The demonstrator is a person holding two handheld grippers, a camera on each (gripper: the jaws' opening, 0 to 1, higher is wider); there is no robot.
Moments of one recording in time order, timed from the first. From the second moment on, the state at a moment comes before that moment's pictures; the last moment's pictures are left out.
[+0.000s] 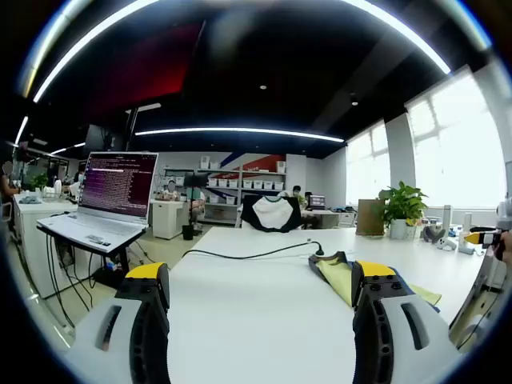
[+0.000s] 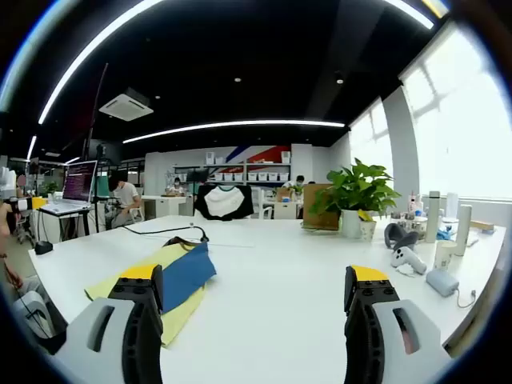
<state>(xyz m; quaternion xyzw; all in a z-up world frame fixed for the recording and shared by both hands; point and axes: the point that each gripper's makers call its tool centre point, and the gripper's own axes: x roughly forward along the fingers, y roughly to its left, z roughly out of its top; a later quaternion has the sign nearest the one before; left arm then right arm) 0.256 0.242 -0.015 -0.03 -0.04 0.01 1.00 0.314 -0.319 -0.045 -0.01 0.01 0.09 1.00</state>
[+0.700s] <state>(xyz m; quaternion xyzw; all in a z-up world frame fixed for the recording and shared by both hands) 0.258 0.243 -0.014 -0.03 -0.03 0.01 1.00 0.315 -0.319 -0.044 -0.01 0.01 0.09 1.00</state>
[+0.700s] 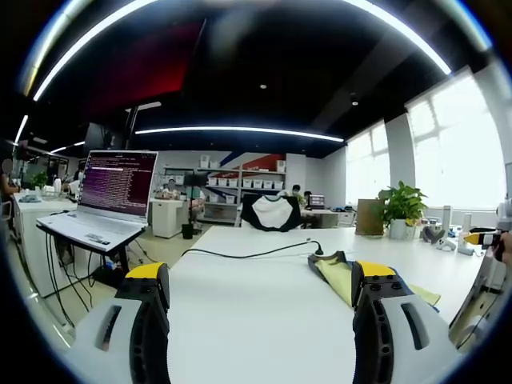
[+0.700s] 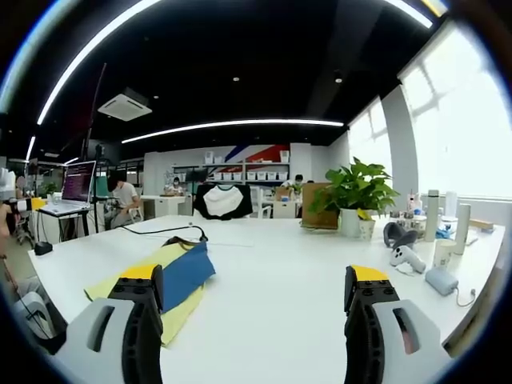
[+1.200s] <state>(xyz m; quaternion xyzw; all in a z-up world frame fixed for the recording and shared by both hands) 0.255 0.243 -0.016 -0.04 -0.03 0.00 1.00 0.313 -0.319 -0.042 -0.02 0.00 0.09 1.00</state>
